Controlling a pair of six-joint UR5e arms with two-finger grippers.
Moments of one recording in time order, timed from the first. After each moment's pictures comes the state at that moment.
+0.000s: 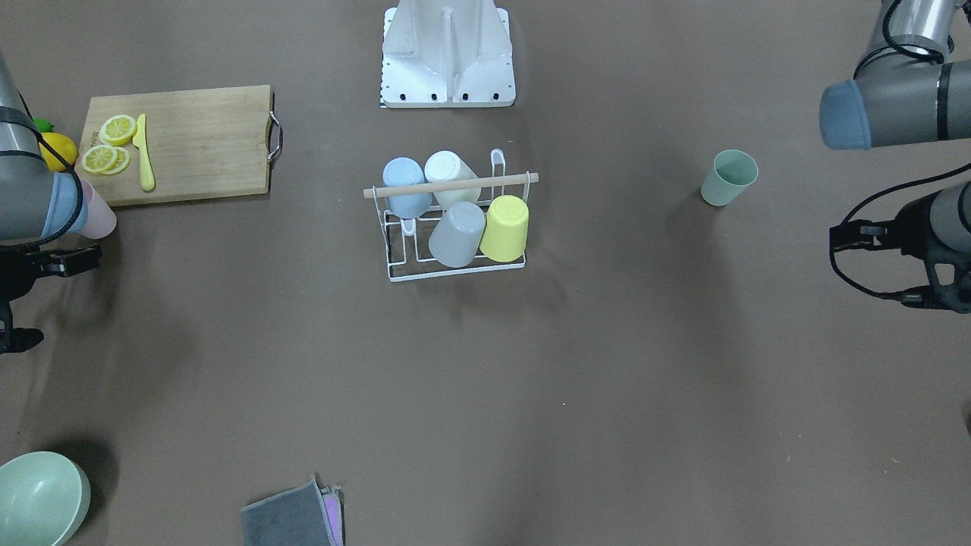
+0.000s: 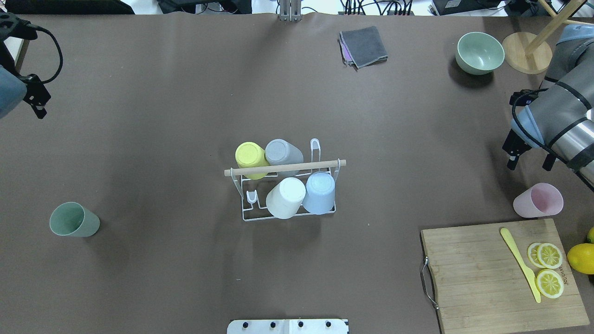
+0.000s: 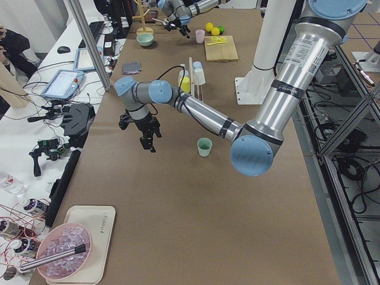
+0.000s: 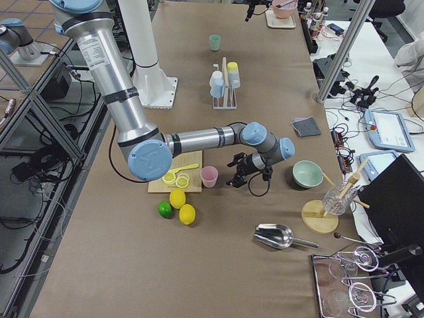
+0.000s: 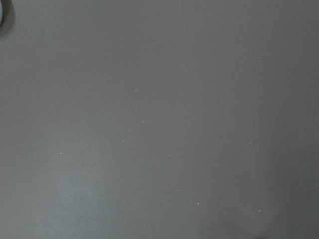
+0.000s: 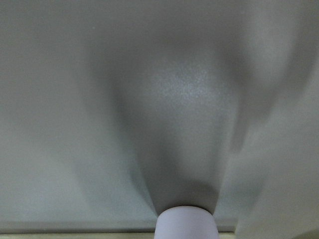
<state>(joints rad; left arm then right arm) -1.18 -1.99 -1.58 -1.03 -2.28 -0.11 1.10 -1.18 1.30 -2.26 2.49 -0.11</state>
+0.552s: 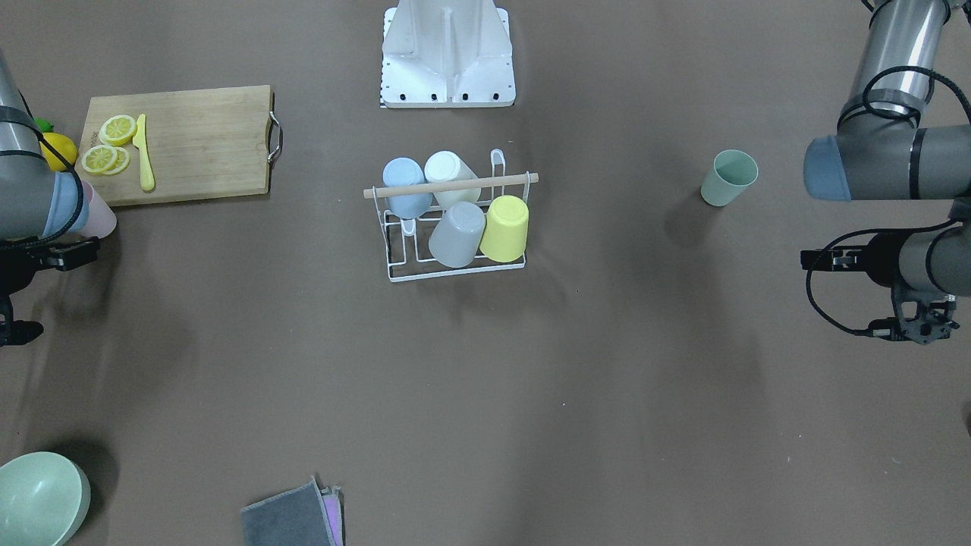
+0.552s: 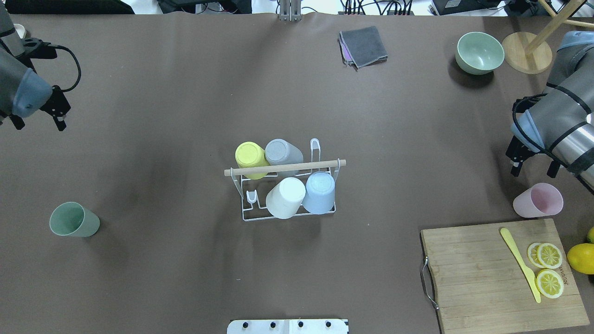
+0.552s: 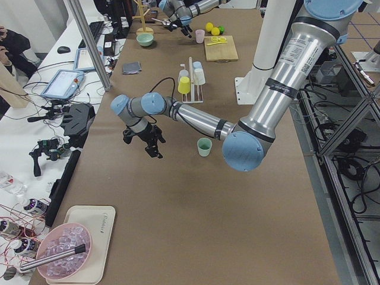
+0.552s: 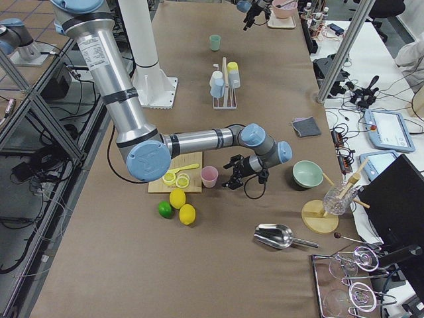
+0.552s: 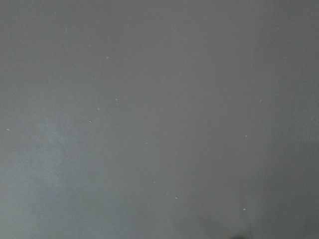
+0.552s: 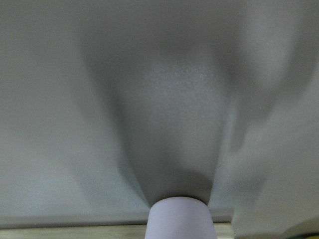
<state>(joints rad) -1.15 -2.06 -1.39 -0.96 -2.41 -0.11 1.09 -1.19 1.30 -2.31 2.49 -0.12</state>
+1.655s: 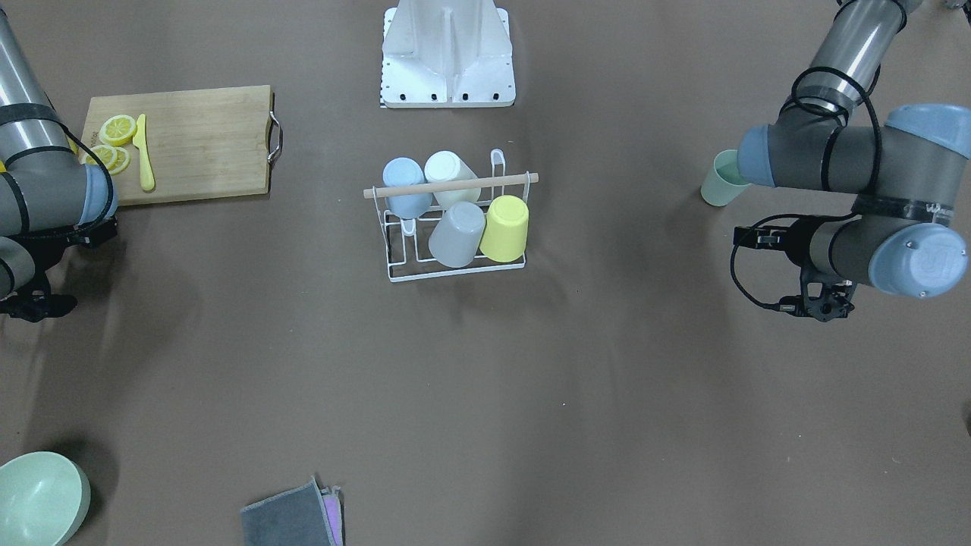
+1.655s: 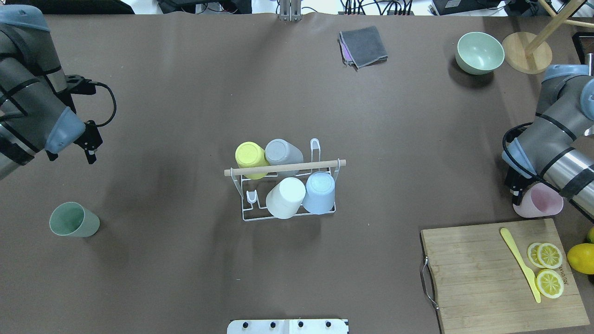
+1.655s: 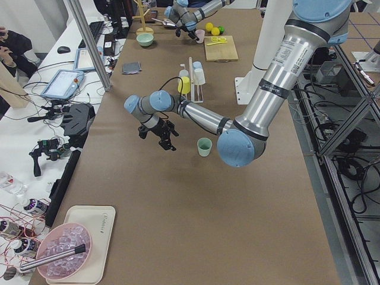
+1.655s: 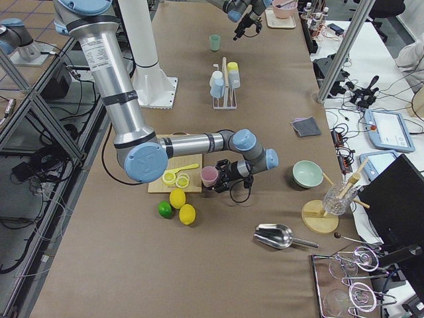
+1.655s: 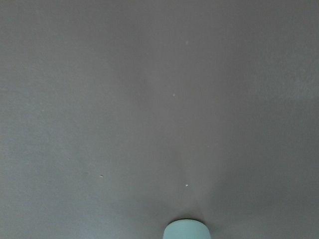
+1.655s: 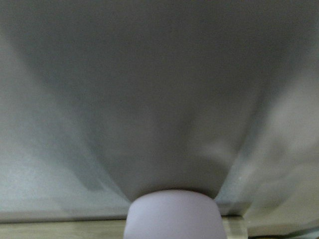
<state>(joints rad) -1.01 -2.02 -1.47 -0.94 -2.44 -0.10 1.00 -1.24 1.30 -2.37 2.49 -0.18</state>
